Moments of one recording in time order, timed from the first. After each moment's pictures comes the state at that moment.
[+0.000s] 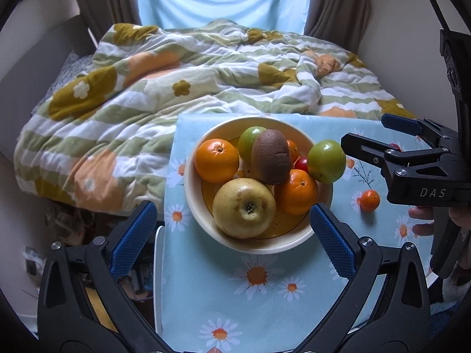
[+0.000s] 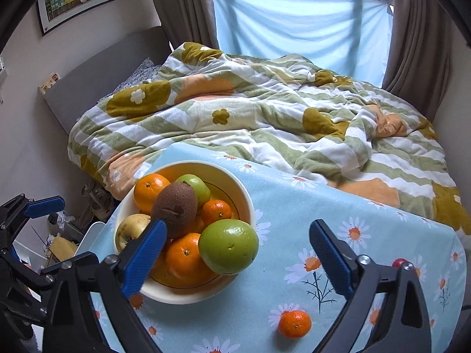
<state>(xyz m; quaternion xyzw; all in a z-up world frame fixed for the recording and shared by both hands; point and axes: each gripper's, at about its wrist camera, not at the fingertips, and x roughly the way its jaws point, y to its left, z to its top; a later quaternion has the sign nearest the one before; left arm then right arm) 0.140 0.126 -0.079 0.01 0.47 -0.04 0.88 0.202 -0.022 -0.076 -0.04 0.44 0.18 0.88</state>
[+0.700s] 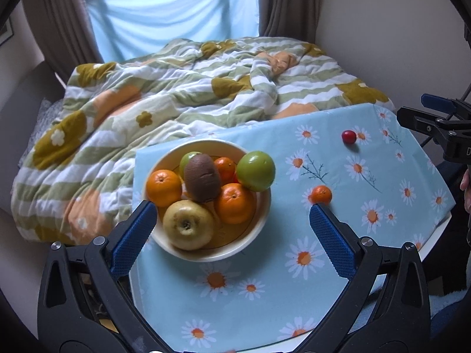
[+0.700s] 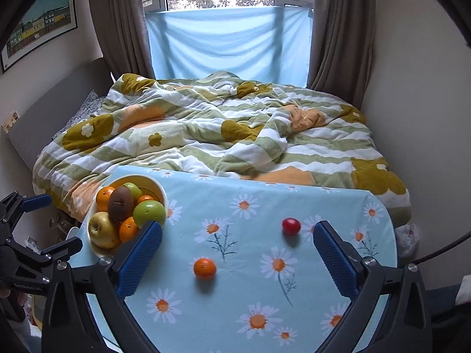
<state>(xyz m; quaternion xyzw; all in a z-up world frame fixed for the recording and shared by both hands) 0.124 0.041 -0.044 0.08 0.45 -0.11 0.88 0.138 -0.145 -0.010 -0.02 0.42 0.03 0.91</state>
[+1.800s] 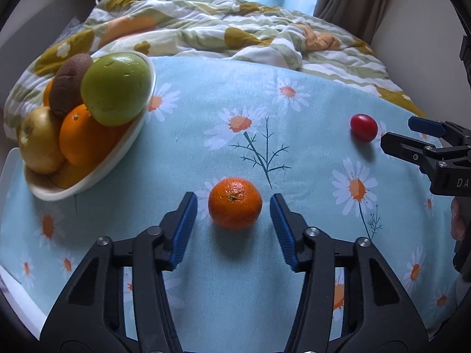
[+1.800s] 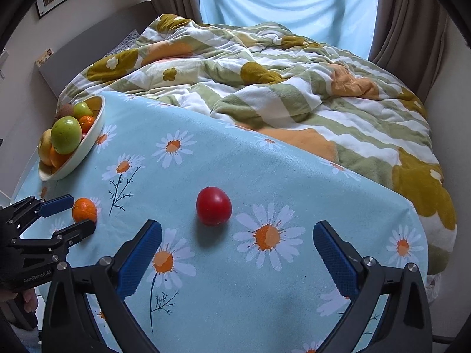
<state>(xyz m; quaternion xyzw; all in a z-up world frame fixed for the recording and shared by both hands) 0.151 -0.105 -0.192 -0.05 0.51 0.03 0.86 0.230 -0.261 -0.161 -0.08 0.49 0.22 0.84</state>
